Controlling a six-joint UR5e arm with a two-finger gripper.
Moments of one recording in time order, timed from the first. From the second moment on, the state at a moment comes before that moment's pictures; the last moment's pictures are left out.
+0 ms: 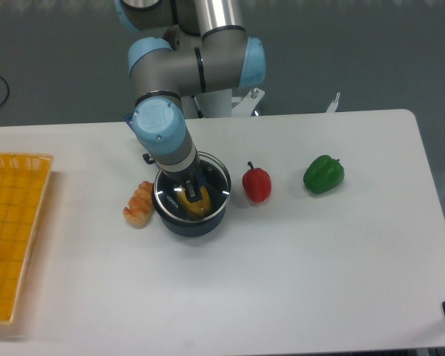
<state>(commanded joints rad) 2.24 -1.83 -1.73 -1.33 1.69 1.42</state>
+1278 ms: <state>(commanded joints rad) 2.22 -1.85 -1.73 -1.30 1.69 1.41</state>
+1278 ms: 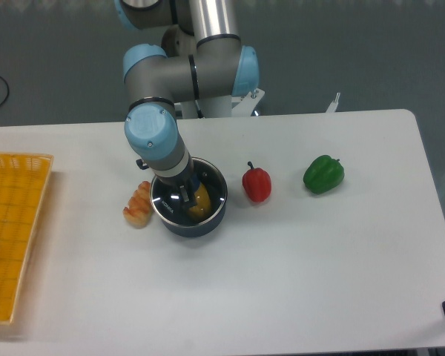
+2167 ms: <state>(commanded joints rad) 2.21 -1.86 -1.74 -1.30 1.74 1.43</state>
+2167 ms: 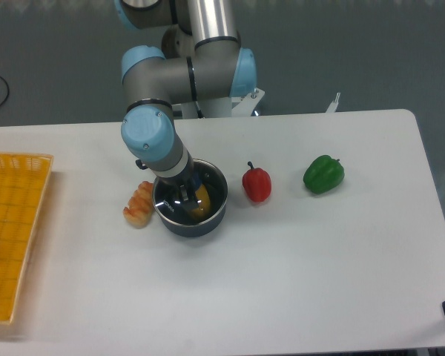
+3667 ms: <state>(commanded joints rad) 2.39 -1.85 -1.52 -1.29 1.59 1.52</state>
